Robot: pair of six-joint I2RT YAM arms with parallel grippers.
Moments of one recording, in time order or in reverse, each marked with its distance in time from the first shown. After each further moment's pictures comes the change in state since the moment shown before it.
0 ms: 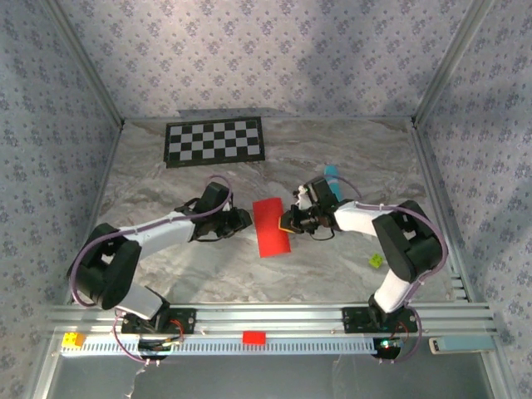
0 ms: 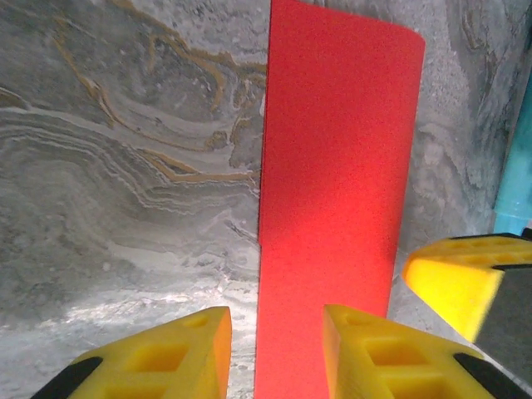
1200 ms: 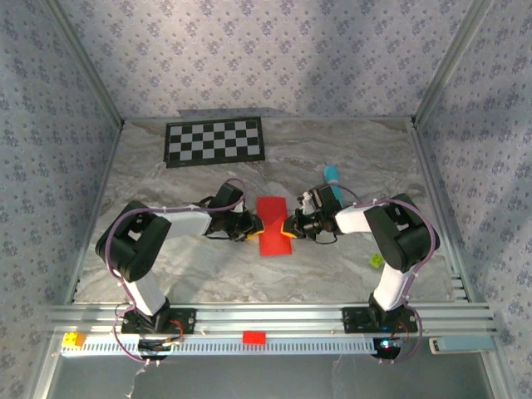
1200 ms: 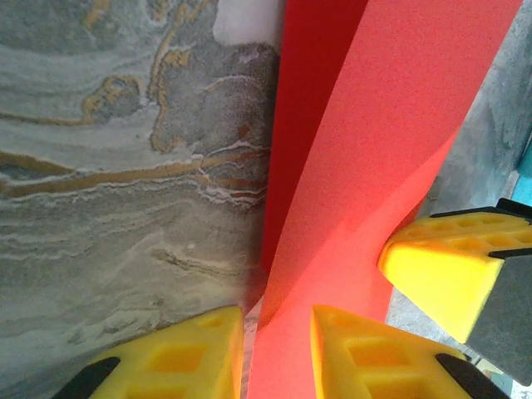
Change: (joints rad) left arm -0.023 0.231 0.074 0.086 0.170 -0.023; right arm -0.046 0.074 -0.074 0.145 -0.079 0.078
